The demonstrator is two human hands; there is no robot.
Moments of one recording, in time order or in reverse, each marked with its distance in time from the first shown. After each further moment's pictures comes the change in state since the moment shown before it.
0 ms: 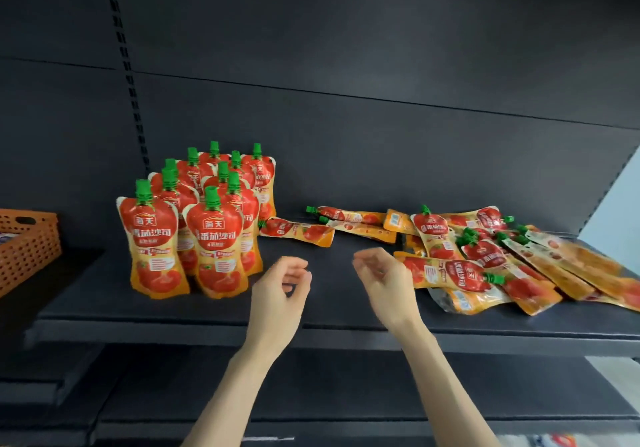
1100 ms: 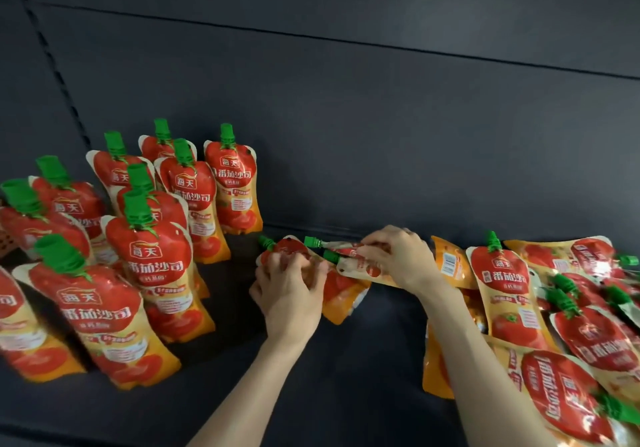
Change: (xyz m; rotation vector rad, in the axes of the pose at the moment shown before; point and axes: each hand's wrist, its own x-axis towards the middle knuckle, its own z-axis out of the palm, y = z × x) left_hand 0.138 -0.089 0.126 0.648 0.080 -0.391; right_hand 0.225 0.109 0.020 -0.506 -0.337 -0.146
